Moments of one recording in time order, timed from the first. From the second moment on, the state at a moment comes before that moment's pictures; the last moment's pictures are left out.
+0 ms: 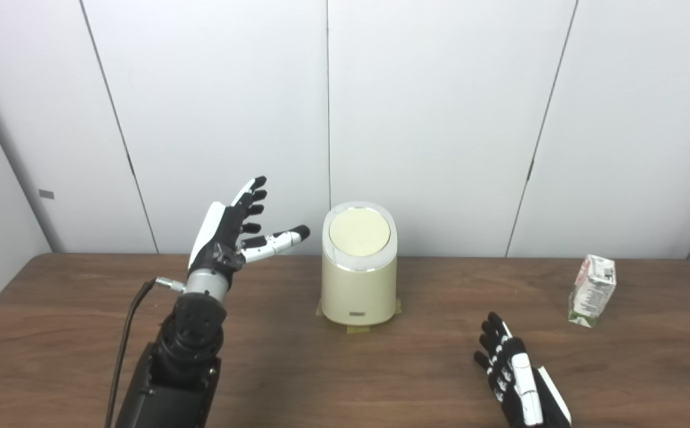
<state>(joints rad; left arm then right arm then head) -0.59 0.18 -0.08 -0.01 0.36 0.47 -0.04 0.00 -0.05 -0.02 -0.08 0.13 0.06 0.09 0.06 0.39</state>
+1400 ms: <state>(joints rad) -0.89 0.19 -0.37 0.49 0.56 0.32 -0.05 0.01 -0.02 -0.02 -0.11 0.11 0.08 0.06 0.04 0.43</state>
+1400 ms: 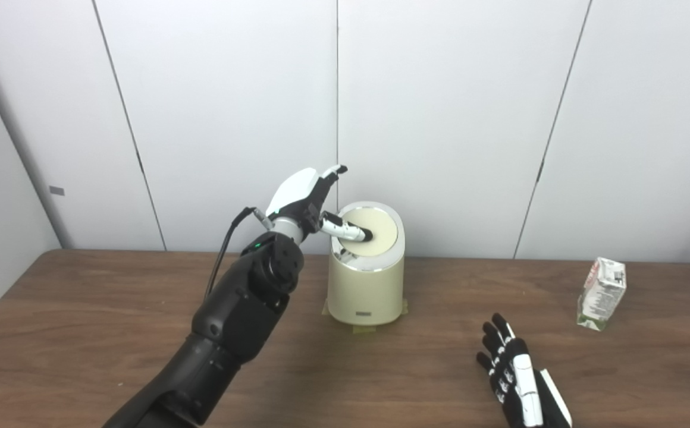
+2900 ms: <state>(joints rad) -0.71 0.10 -0.08 0.14 0.35 0.39 -0.08 0.02 -0.02 -0.02 -0.16 0.12 0.15 0.06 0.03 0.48</state>
